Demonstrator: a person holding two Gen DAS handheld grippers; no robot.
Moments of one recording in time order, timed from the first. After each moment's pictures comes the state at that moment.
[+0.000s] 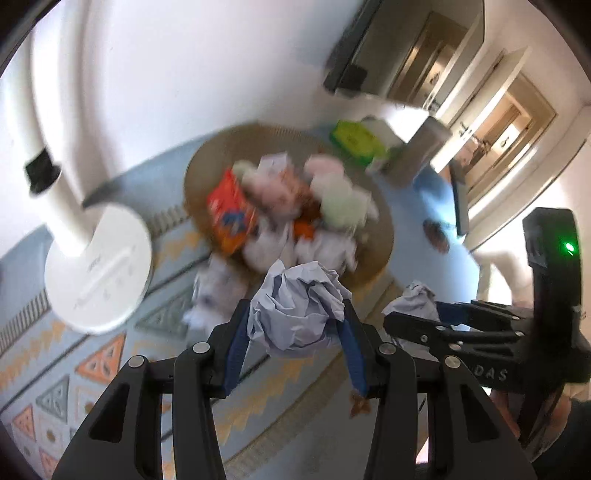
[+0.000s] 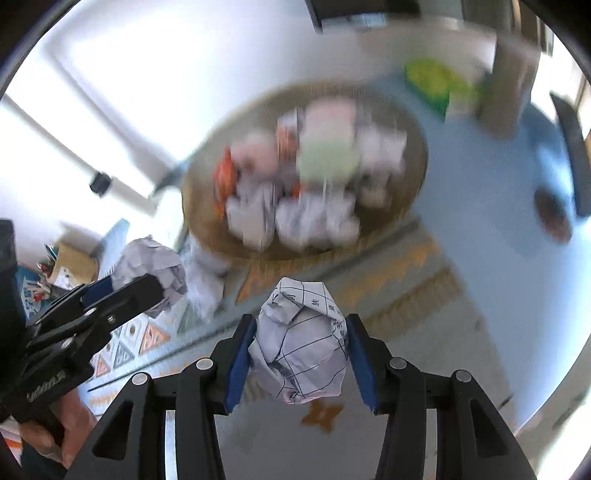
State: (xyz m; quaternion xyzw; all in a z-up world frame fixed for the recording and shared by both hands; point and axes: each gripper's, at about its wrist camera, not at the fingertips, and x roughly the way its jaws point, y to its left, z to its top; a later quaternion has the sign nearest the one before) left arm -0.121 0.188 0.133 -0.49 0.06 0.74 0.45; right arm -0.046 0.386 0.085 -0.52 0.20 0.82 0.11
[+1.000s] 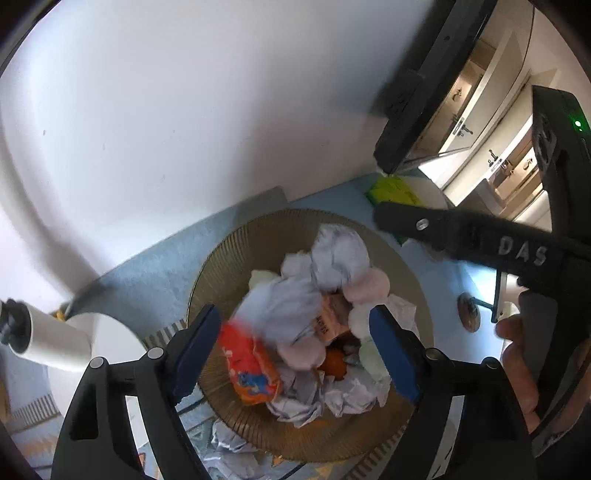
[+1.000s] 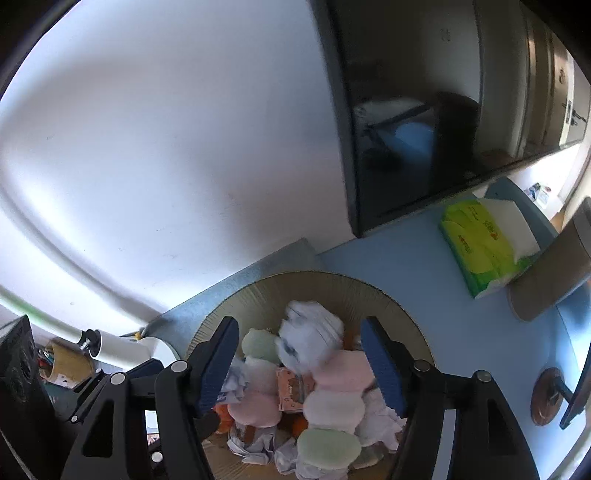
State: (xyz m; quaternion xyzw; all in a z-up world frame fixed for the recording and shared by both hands) left arm -0.216 0.268 0.140 -0.49 0.06 0.77 0.41; right arm -0.223 0.476 0.144 -0.46 0.18 0.87 0.10
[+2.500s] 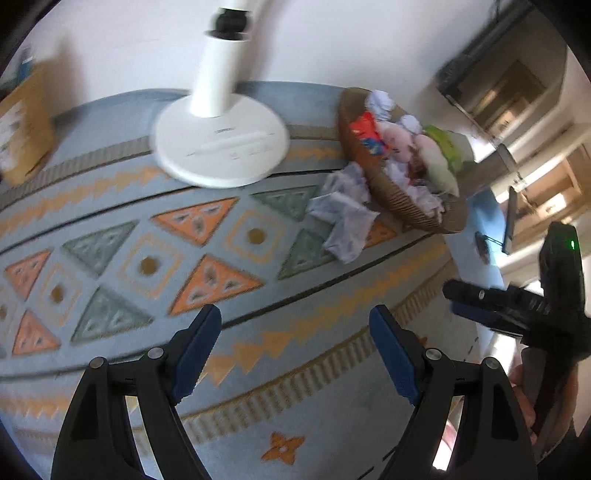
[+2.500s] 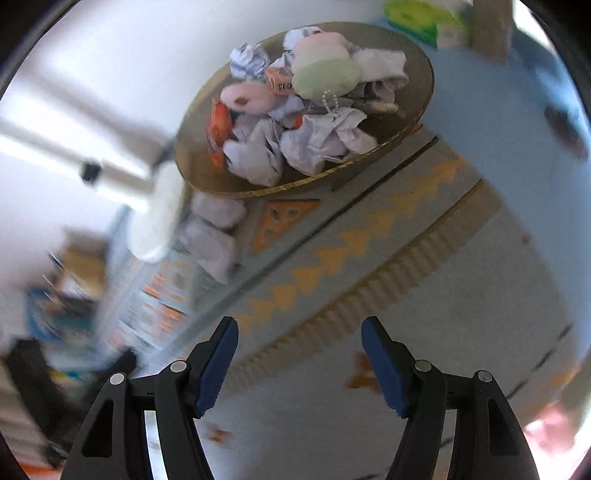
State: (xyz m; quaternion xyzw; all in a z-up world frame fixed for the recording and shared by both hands) left arm -0.110 0.060 0.070 -0.56 -0.02 0.75 0.34; right arm -0.023 0.376 0.037 -0.55 0.34 0.76 0.08
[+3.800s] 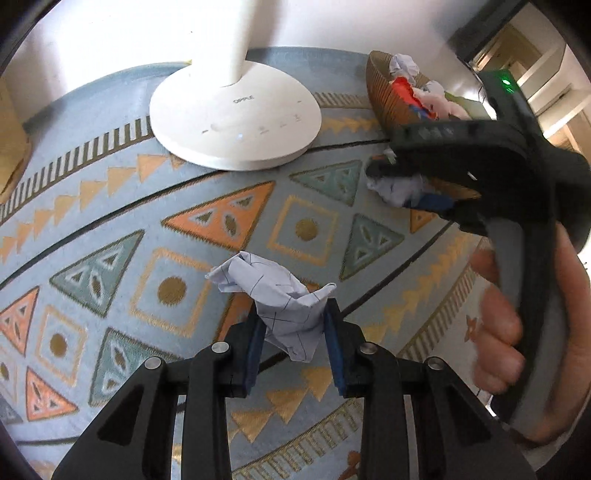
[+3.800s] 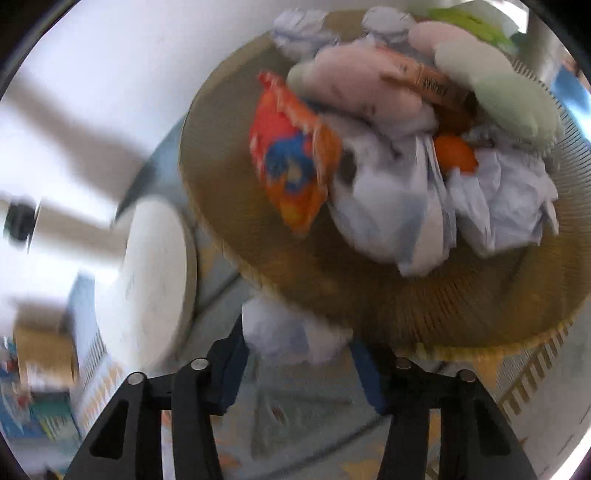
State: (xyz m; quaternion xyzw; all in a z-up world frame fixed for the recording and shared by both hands) left arm -0.139 0.044 0.035 -0.58 0.05 0.73 0.34; right arm -0.182 0.294 -0.019 -0.56 0.29 0.76 0.17
